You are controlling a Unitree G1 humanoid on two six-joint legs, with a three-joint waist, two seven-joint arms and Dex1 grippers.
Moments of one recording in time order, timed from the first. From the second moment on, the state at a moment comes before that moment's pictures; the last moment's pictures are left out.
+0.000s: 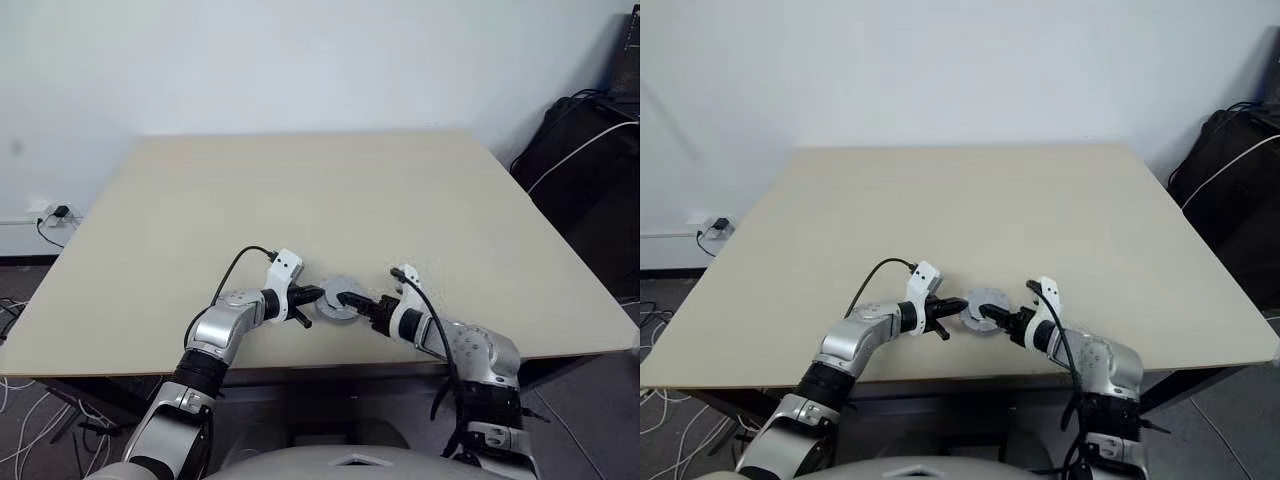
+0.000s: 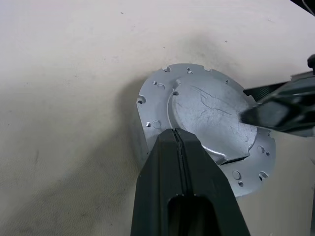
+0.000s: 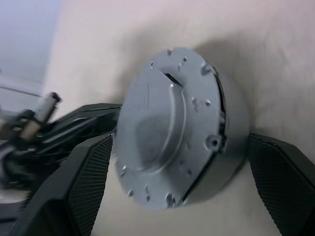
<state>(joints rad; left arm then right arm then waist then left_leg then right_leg) -0.32 0.14 -0.23 0.30 -0.17 0.54 -0.71 -0.16 -0.07 -0.32 0.02 0.62 1.23 0.39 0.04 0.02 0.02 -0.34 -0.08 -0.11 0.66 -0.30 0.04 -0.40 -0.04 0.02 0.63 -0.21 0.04</state>
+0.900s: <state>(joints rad) -0.32 0.15 -0.20 0.30 -0.15 0.53 -0.71 -0.14 0.07 -0.51 0.08 0.81 1.31 0.31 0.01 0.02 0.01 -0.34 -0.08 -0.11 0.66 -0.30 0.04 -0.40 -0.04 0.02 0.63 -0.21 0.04</state>
